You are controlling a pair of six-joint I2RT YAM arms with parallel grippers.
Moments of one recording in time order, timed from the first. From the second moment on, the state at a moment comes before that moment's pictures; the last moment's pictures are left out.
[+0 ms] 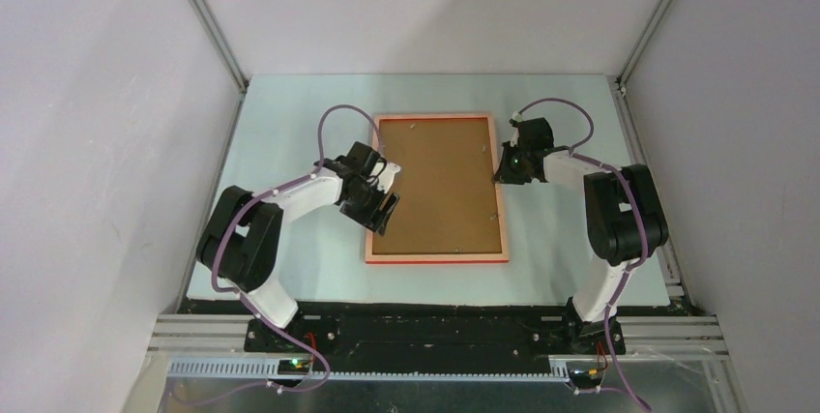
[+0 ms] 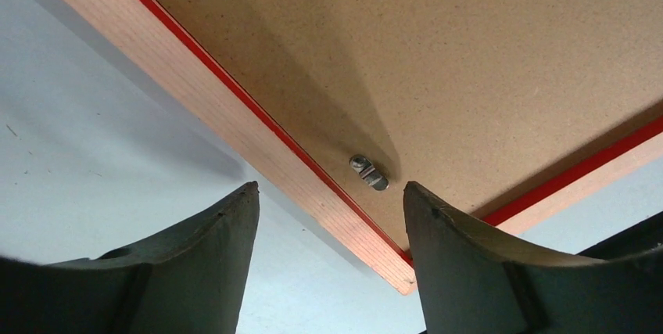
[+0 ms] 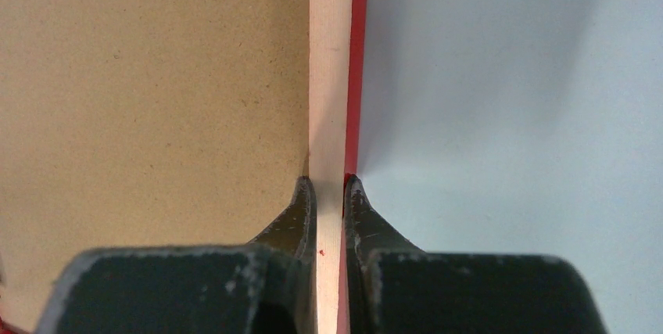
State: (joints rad) left arm -0.48 1.64 0.98 -0.60 0.18 0.09; right arm 0.23 1.80 1.06 -0.17 -0.17 0.32
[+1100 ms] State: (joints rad) left arm -0.49 1.65 0.99 -0.60 0.12 0.10; right arm 0.22 1.81 1.06 -0.17 -0.20 0.31
